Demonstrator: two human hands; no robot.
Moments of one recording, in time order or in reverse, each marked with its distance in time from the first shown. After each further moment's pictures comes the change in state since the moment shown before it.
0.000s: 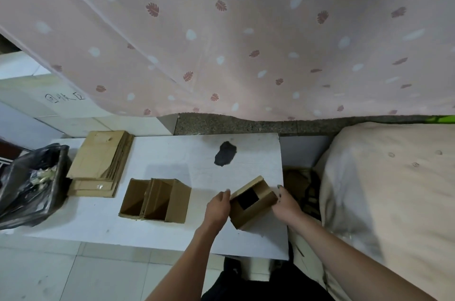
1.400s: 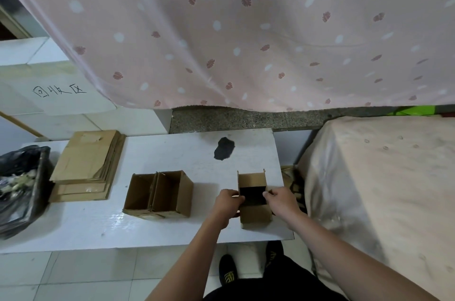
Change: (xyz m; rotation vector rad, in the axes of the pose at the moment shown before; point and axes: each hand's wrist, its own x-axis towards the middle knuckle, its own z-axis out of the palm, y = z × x) left_hand -0.016 -0.032 -0.028 -0.178 -0.260 0.041; right_hand -0.085 -0.029 0.068 -0.056 0.297 -0.038
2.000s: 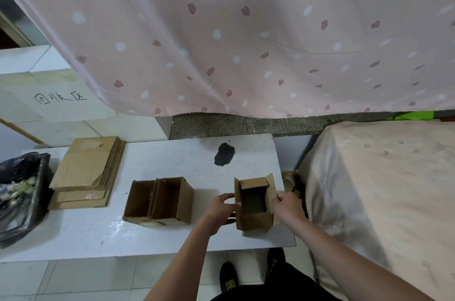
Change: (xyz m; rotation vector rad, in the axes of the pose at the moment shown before) left_hand -0.001 -0.003 -0.026 -0.130 -0.131 -0.044; right_hand 0.009 0.007 -0.005 -0.046 0.055 -0.022
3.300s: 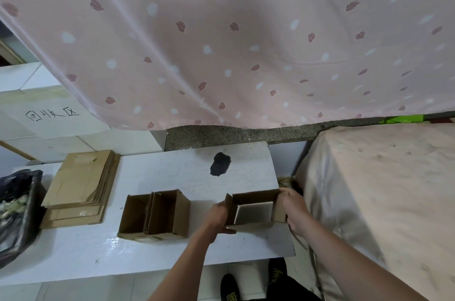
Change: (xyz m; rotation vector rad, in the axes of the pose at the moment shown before) left_hand -0.001 0.016 0.004 0.095 0.039 0.020; right_hand 0.029 0.004 -0.016 0.540 0.030 0.225
